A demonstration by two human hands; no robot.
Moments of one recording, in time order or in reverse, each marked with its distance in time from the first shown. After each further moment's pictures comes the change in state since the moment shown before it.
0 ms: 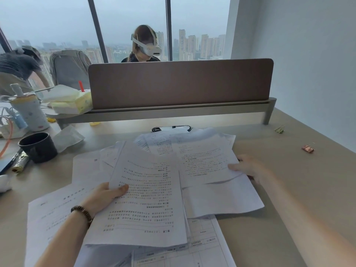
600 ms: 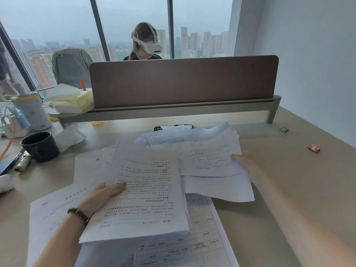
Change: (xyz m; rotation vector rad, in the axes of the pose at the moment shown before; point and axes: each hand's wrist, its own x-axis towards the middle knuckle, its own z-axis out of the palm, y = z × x) left_hand -0.008 0.008 -0.004 -0.211 -0.036 -0.063; right_hand 0.012 -0.013 0.019 0.298 0.183 0.011
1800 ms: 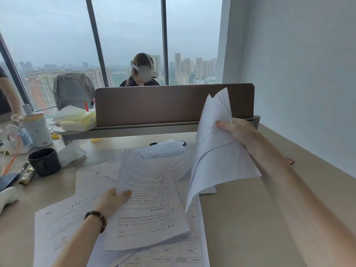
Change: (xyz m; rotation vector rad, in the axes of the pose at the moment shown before) left_hand -0.027 0.009 0.036 0.290 0.165 0.131; right_hand -0.137 -0.138 -0.045 0.153 -0.130 -0.443
